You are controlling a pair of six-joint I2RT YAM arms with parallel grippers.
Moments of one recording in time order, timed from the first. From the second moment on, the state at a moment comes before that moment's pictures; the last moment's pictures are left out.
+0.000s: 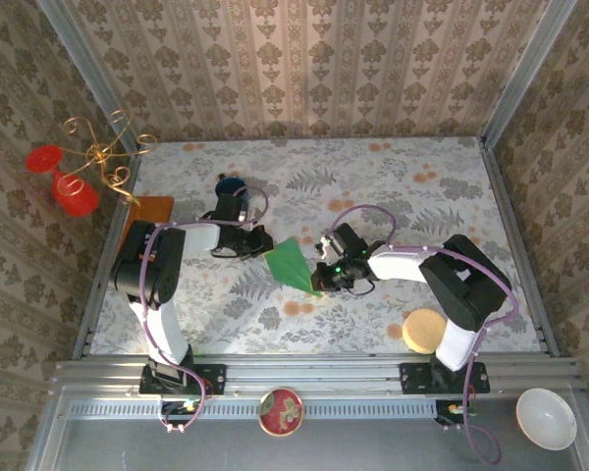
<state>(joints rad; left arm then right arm) -0.34 1.86 0.96 -0.18 0.56 -0.52 0.63 1.76 0.84 -0.19 -0.43 0.58</state>
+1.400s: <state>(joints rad) -0.58 1.45 0.69 -0.15 0.25 -0.88 0.52 1.82 0.99 -0.09 -0.53 0.52</state>
